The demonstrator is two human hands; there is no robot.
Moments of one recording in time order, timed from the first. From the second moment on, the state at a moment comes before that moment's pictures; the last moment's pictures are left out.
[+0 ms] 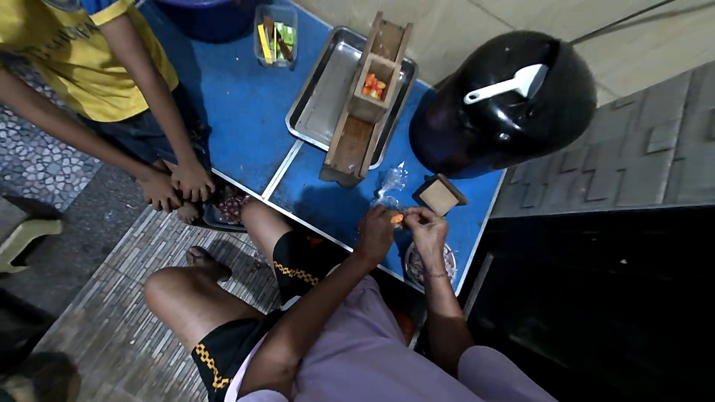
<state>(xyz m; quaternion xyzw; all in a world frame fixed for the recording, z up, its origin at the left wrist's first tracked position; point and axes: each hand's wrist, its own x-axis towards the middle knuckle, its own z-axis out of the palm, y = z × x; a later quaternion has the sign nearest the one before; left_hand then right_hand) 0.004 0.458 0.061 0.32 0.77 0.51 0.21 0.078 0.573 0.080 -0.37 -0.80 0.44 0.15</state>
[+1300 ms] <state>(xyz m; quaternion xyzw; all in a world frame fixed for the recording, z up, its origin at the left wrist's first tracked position) -0.039 0.398 0.072 0.12 0.77 0.56 0.28 -0.059 0.645 0.137 -0.24 -0.73 0.62 0.15</state>
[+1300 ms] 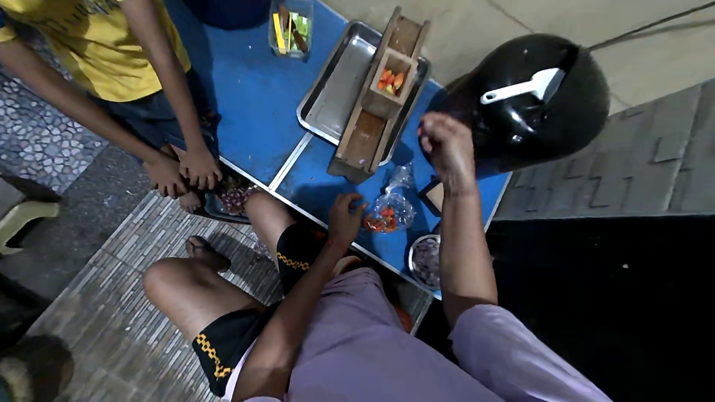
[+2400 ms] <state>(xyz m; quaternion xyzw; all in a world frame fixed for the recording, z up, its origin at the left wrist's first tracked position) 0.000 0.430 0.045 0.20 0.69 0.60 0.35 0.084 0.565 0.115 -0.34 -0.89 0.30 -0.04</state>
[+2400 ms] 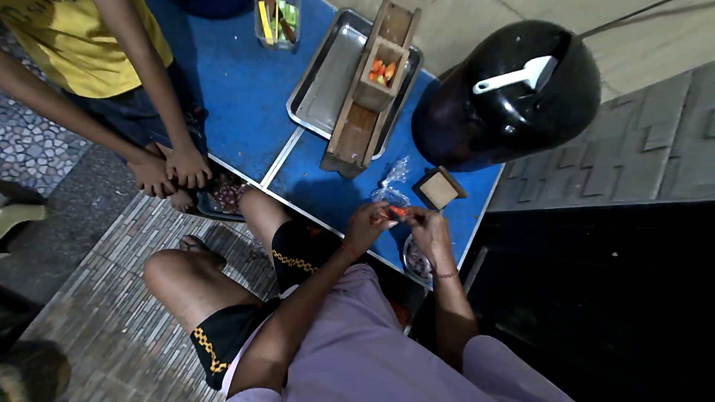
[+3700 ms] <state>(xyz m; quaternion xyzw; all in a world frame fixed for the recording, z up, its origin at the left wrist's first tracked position) -0.021 0.415 0.056 -0.03 0.57 0.71 0.42 0.046 0.568 0.090 -0.20 -0.82 0.54 0.07</state>
